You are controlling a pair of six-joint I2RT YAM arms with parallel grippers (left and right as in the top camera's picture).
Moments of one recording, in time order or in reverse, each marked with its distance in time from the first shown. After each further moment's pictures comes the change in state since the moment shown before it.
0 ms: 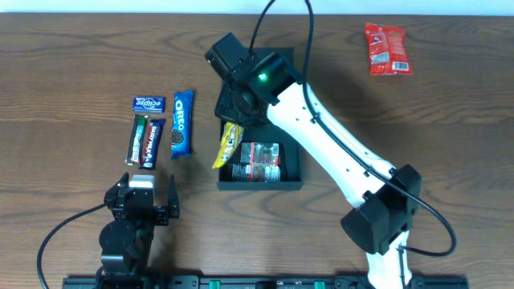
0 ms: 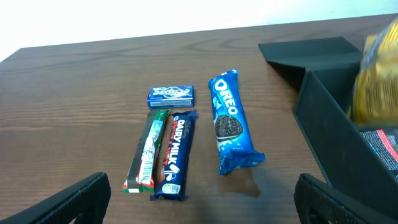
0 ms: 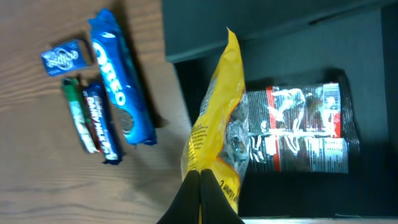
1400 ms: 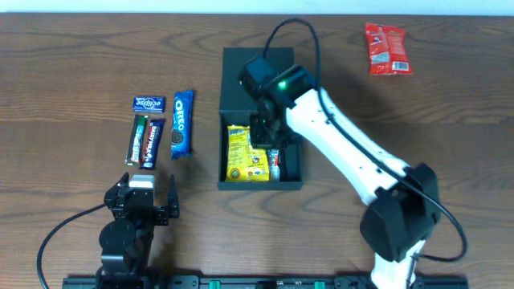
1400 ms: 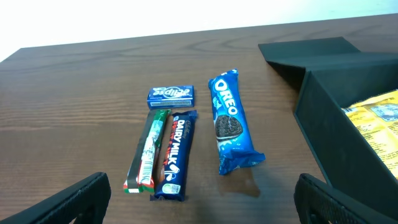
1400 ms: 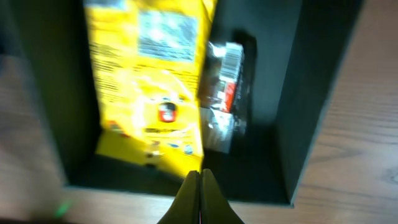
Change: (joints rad) left arm 0.000 0.000 0.000 0.000 0.000 0.000; right arm -0.077 -0.089 -0.334 -0.066 -0.023 -0.433
